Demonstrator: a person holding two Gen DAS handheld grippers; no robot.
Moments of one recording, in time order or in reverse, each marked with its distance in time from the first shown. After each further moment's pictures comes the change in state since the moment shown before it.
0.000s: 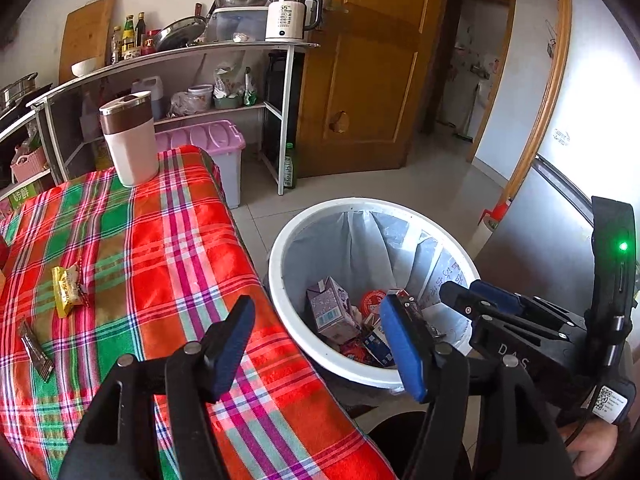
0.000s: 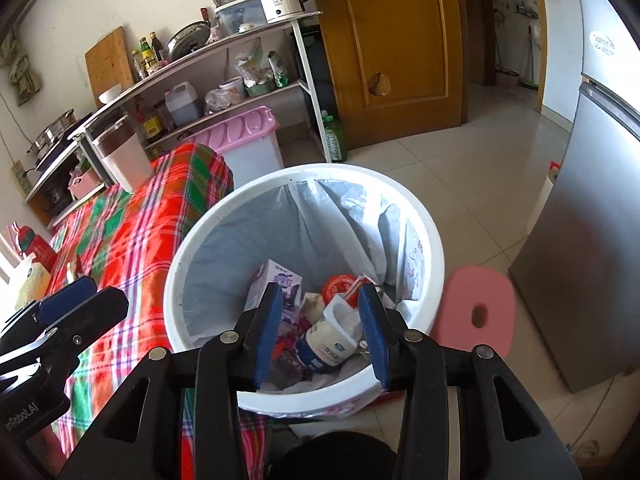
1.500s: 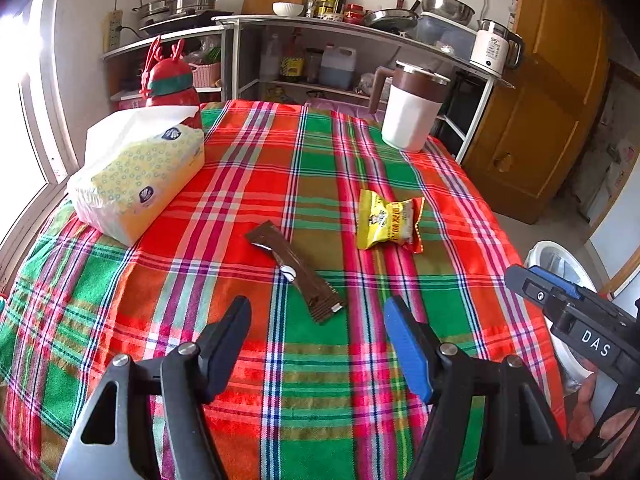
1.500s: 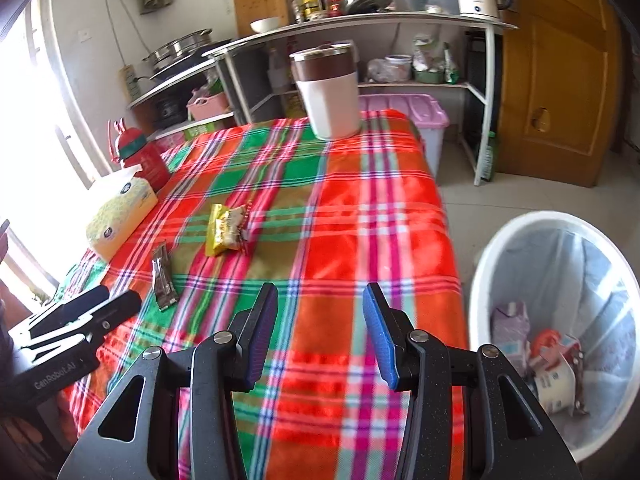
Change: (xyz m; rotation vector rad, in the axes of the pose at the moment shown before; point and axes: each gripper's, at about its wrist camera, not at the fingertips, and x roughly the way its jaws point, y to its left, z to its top) left arm -0.061 0.218 -0.073 -0.404 0.011 0.379; right arm 0.054 0.221 -0.009 -0.371 0.096 0.334
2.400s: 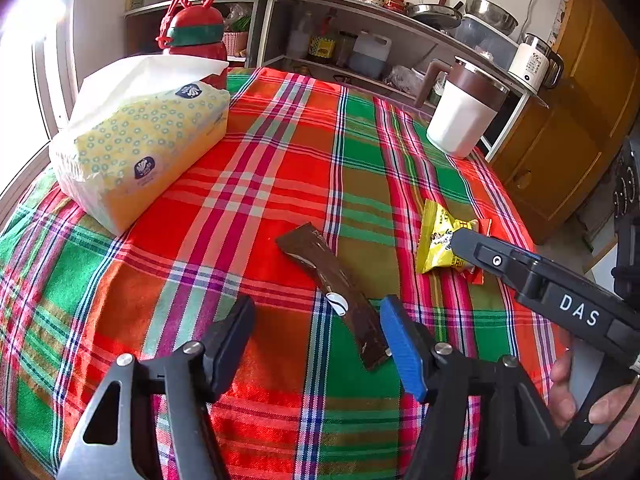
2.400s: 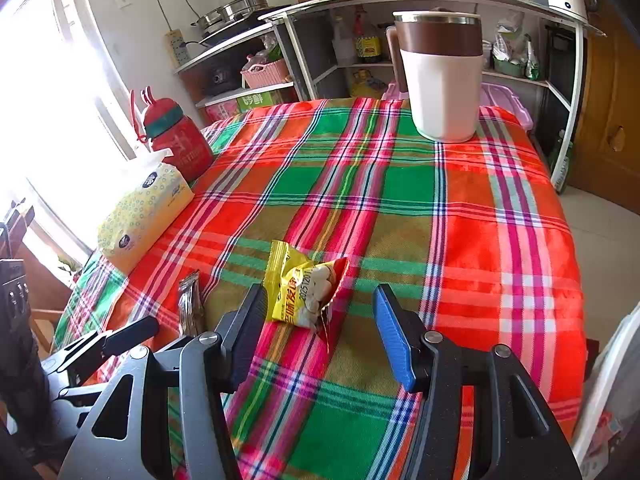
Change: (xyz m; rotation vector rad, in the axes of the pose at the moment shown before) left arm 0.044 0.034 0.012 -0.122 0.055 -0.006; right arm 0.092 0.049 0.049 -0.098 0.108 0.174
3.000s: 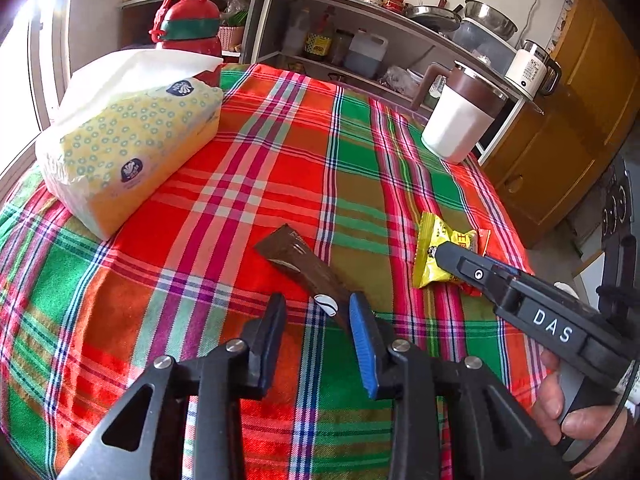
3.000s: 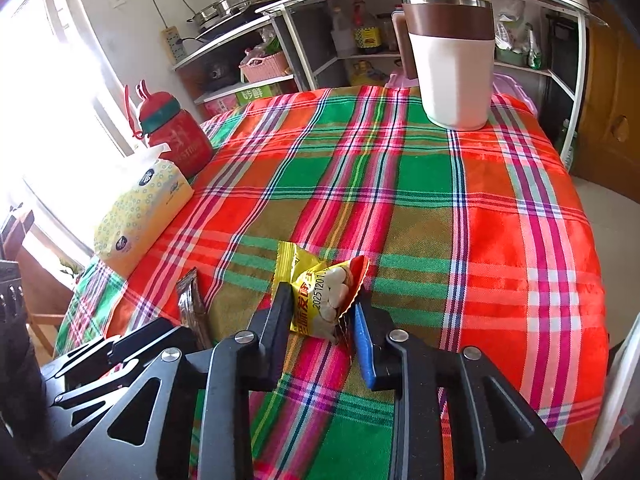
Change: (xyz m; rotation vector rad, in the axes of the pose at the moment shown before) left arm 0.008 0.002 0.010 -0.029 0.016 -0.053; right arm 0.007 0.005 -0.002 0.023 0.006 0.012
